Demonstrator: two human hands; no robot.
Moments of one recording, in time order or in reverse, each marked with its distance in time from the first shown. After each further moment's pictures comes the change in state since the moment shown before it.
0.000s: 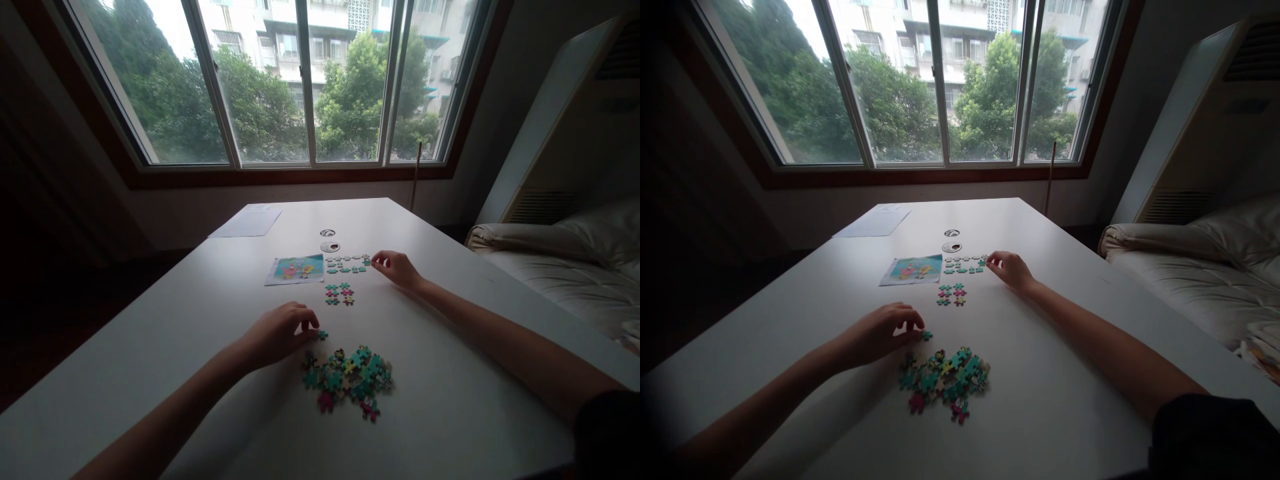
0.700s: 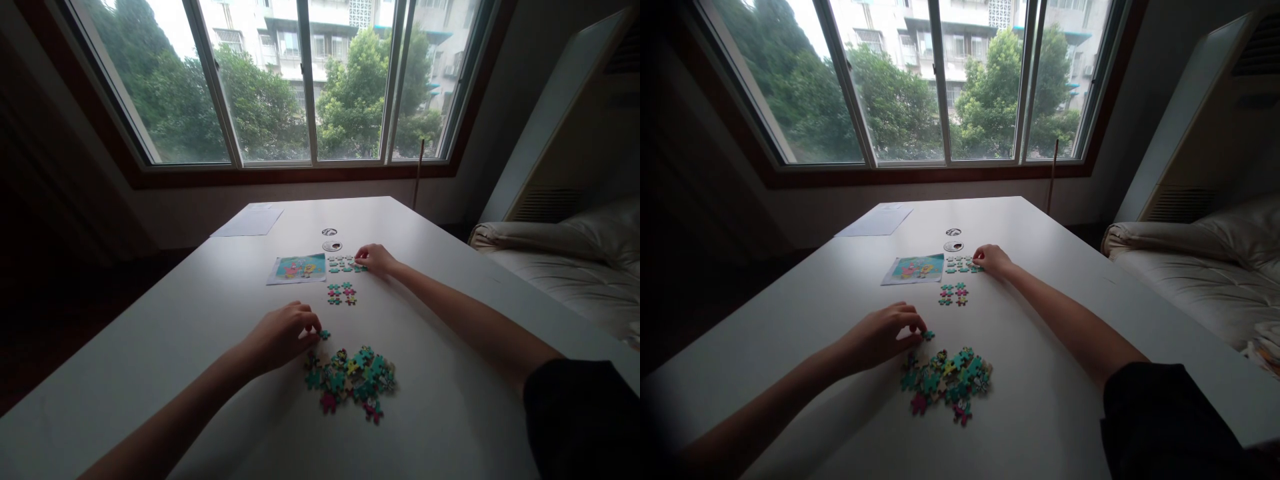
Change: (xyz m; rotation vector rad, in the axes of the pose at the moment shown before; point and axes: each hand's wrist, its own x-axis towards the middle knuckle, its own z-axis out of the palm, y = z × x) left_hand 0.001 0.007 -0.004 0.121 -0.019 0.003; right_hand 0.062 0.004 0.041 -0.089 -0.260 0.111
